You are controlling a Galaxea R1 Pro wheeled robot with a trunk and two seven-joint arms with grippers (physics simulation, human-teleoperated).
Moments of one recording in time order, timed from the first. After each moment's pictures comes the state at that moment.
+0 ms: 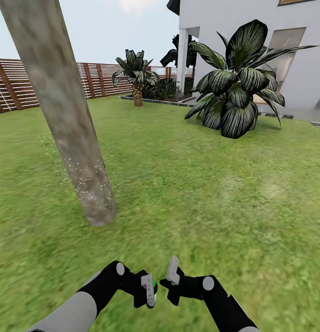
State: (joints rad) left arm -0.65 -0.11 -0.22 -0.45 -0.82 -0.09 -0.92; right arm -0.44 0.12 0.09 -0.76 0.66 -0.16 0.81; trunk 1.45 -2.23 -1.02
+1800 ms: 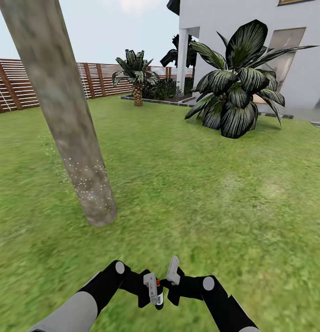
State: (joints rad) left arm -0.65 -0.11 -0.22 -0.46 -0.71 -0.13 -0.98; right arm -0.44 0.12 0.09 -0.76 0.66 -0.16 0.81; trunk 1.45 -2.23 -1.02
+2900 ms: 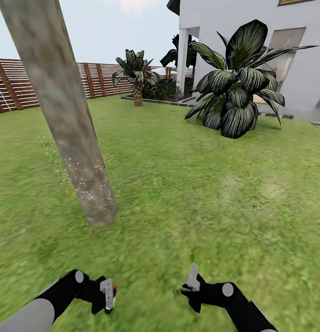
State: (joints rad) left arm -0.63 0.16 -0.22 -0.38 -0.72 -0.11 -0.86; right arm -0.44 0.00 0.05 -0.67 0.65 -0.16 0.78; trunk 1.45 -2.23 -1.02
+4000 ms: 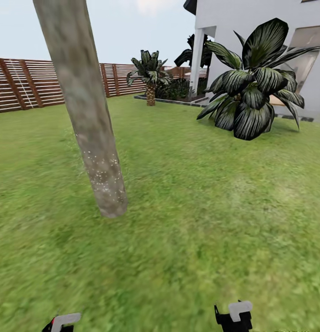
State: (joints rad) left arm -0.37 0.14 -0.10 -0.13 0.13 -0.39 0.23; right arm -0.40 -0.03 -0.42 -0.10 0.64 -0.60 -0.16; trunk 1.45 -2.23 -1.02
